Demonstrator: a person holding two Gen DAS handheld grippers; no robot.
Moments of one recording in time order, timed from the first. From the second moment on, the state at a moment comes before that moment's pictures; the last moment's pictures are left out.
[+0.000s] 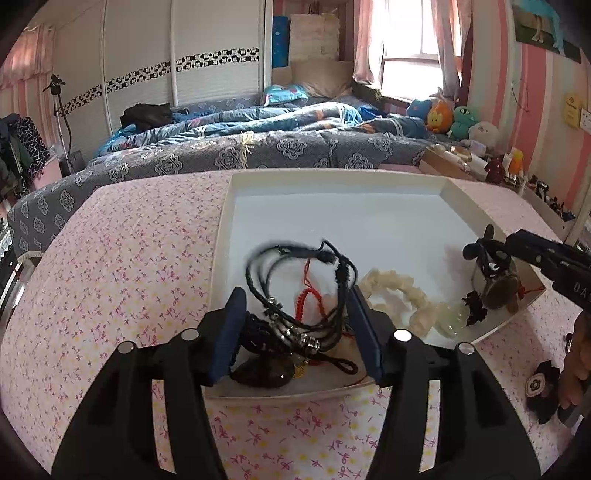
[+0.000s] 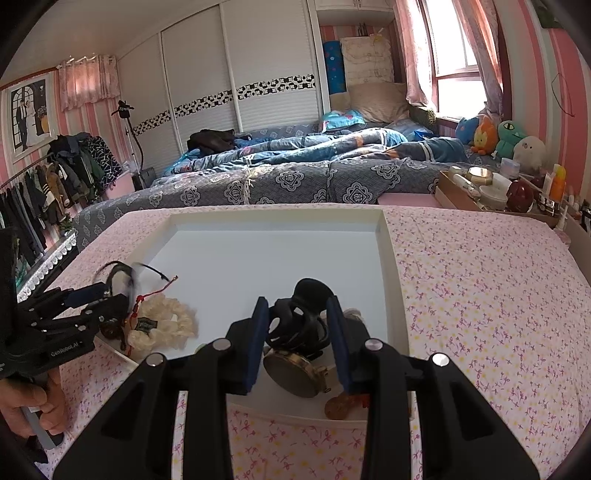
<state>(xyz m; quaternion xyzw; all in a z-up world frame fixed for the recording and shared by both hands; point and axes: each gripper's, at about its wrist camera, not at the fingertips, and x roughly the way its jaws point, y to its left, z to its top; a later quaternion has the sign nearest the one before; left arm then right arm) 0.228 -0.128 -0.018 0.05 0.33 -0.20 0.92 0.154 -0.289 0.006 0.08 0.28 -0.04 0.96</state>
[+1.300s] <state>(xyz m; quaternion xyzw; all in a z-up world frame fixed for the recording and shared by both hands) 0.208 -0.128 -0.006 0.06 0.30 -0.19 0.93 0.146 -0.296 0.014 0.08 0.27 -0.04 0.96</state>
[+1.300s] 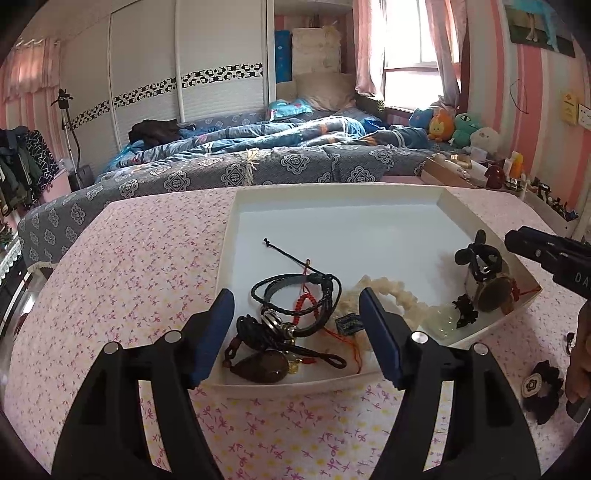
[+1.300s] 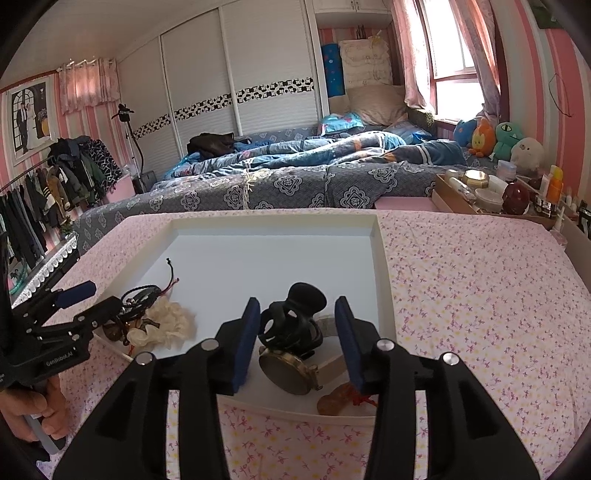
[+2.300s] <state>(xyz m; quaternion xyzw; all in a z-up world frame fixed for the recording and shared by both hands) 0.071 -0.235 -0.019 0.06 0.37 -0.17 0.91 0.007 -0.388 -0.013 0.06 0.32 -0.05 0.94</state>
